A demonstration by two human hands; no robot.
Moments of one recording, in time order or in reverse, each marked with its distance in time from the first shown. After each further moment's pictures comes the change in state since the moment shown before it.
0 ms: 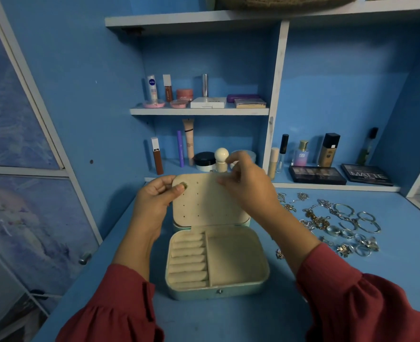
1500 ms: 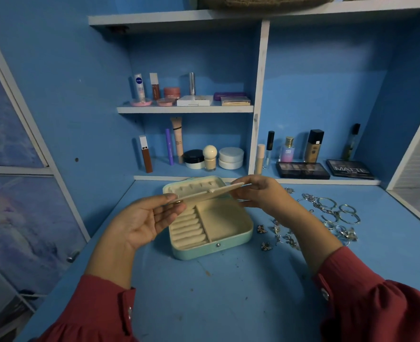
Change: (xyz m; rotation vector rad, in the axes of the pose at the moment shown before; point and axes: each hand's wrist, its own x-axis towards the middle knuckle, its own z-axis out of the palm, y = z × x) left_hand -0.030 0.023 0.001 -0.236 -0.100 -0.558; right_hand -0.022 0.052 -0.038 0.689 -0.326 0.415
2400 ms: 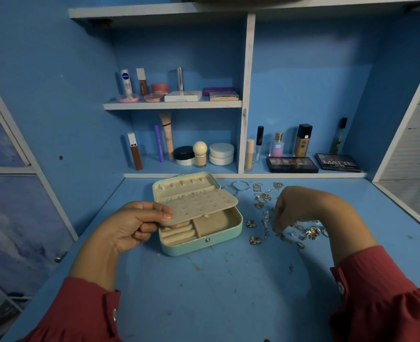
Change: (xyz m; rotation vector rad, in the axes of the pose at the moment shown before) left_hand 0.008 -0.008 -0.013 0.378 -0.110 -0.064; right_hand -0.040 -0.017 -0.063 -1.086 -0.202 0.332
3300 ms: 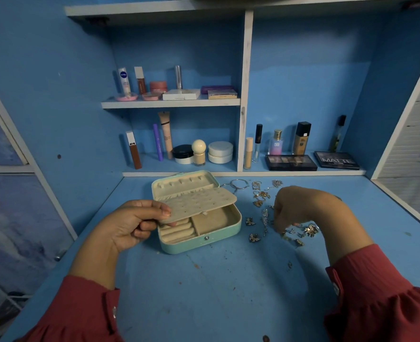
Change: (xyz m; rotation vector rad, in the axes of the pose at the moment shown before) left_hand -0.001 0.000 0.003 -0.045 0.023 -0.002; right_hand 0.003 -0.004 0.006 -0.160 -0.003 0.018
